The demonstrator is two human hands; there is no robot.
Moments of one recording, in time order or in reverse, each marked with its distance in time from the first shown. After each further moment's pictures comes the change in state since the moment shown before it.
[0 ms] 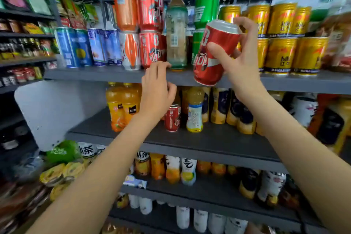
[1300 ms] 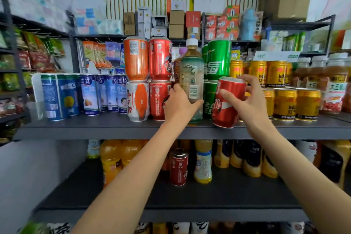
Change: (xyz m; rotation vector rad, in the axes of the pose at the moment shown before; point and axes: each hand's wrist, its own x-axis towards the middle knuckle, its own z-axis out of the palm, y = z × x) left_hand 0.114 -0.034 0.021 -0.280 -0.338 -0.317; right_hand 0.046 0.023 0.054 -0.346 0.243 0.192
